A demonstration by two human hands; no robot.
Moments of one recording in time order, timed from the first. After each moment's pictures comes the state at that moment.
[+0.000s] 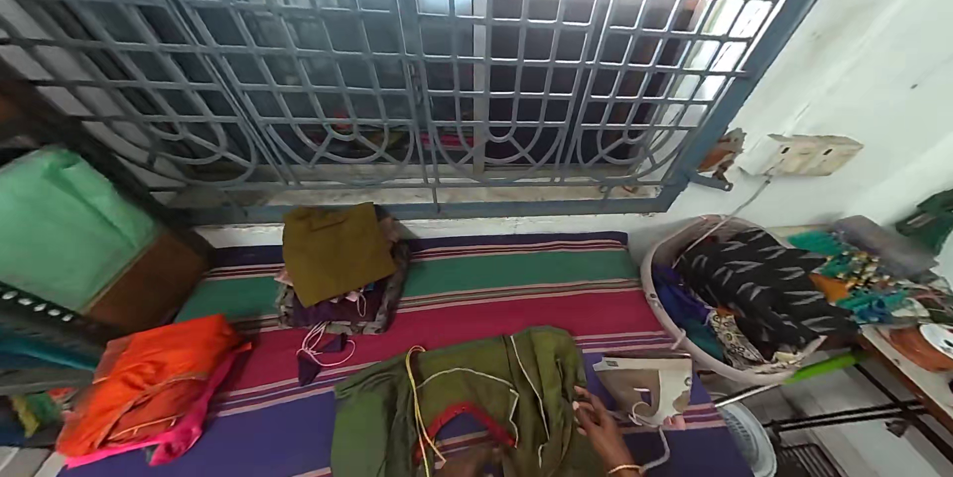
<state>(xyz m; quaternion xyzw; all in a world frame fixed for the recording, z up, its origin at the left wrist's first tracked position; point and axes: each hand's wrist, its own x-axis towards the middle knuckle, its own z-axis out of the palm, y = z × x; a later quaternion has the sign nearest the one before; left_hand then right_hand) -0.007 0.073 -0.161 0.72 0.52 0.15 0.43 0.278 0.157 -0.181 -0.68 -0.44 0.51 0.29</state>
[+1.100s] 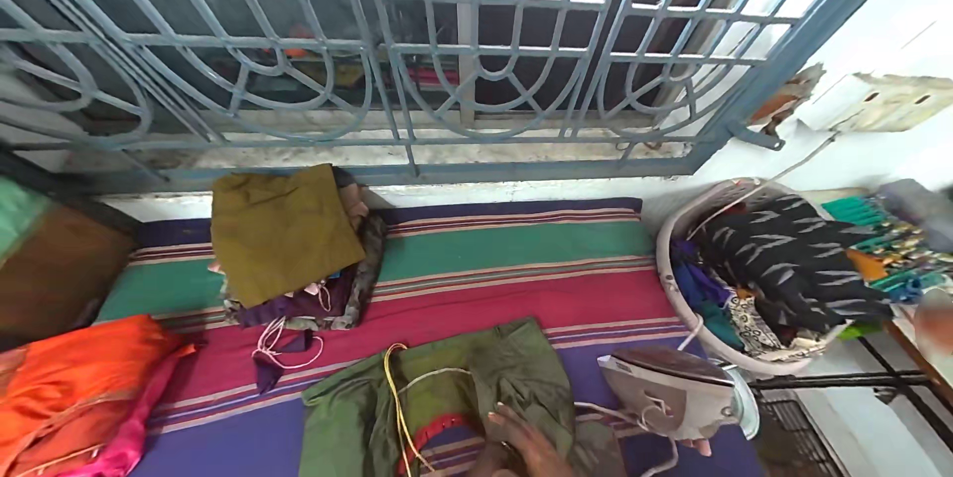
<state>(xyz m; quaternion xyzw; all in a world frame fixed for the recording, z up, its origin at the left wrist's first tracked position) 0.041 0.118 -0.151 0.52 0.49 0.27 0.64 0.196 0.156 -0.116 -0.45 -0.72 0.52 0.10</state>
